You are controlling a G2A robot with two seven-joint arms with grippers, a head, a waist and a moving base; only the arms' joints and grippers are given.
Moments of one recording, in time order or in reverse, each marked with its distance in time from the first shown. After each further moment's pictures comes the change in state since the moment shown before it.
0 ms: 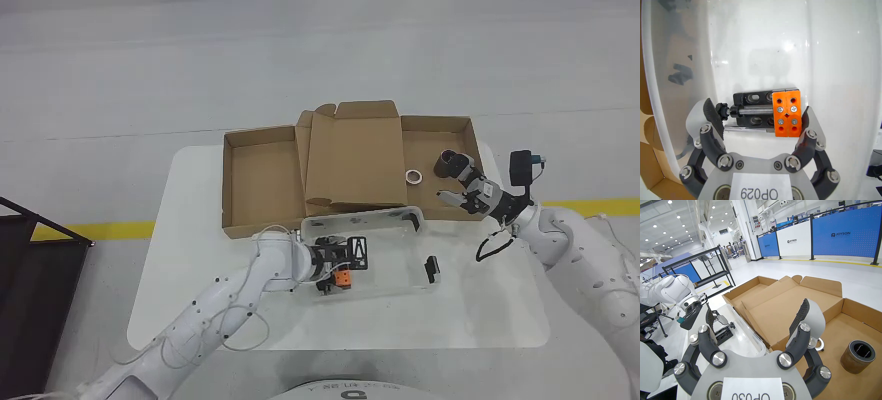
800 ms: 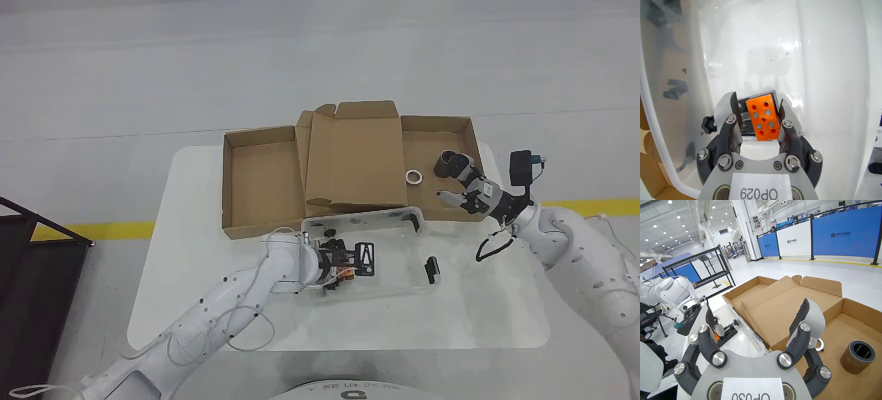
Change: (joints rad) left arm -0.027 -0.007 0.055 0.011 0.012 -0.028 0.013; right arm 0.000 0.000 0.000 0.000 0.000 0.000 0.000
